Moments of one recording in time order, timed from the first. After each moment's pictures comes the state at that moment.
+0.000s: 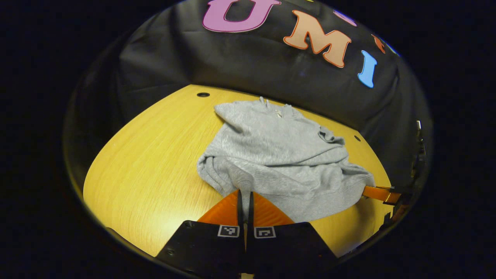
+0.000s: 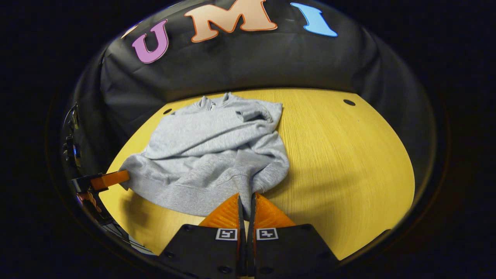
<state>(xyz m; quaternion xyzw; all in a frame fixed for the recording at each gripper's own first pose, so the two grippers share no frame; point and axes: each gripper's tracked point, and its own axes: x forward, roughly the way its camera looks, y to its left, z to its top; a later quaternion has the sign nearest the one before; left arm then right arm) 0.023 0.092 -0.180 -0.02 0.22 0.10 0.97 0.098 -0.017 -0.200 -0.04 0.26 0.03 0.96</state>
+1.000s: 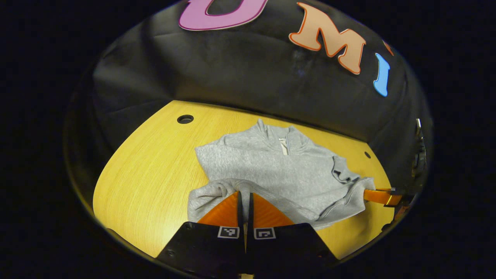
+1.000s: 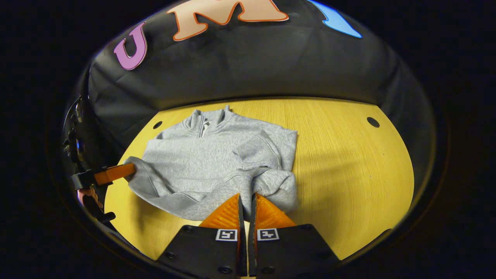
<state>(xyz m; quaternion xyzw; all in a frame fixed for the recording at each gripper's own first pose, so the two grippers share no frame) 0.164 0.124 -0.149 0.00 0.26 0.10 0.96 0.225 0.003 -0.171 -0.04 0.32 0.04 0.95</state>
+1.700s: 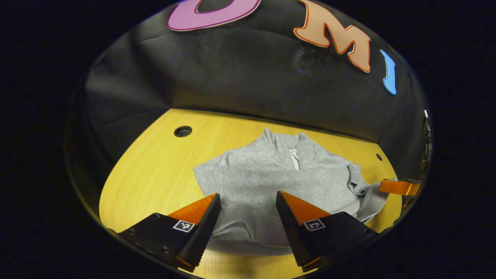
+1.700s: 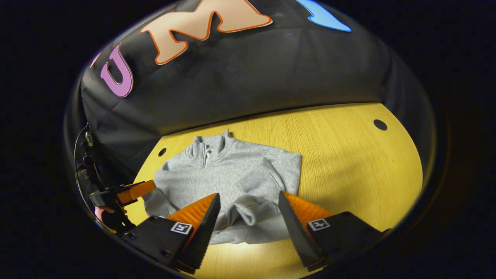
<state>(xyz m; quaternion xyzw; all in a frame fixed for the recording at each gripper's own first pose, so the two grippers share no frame) 0.216 0.152 -0.118 0.04 0.22 0.13 0.97 0.277 0.008 -0.127 0.04 0.26 0.05 0.96</state>
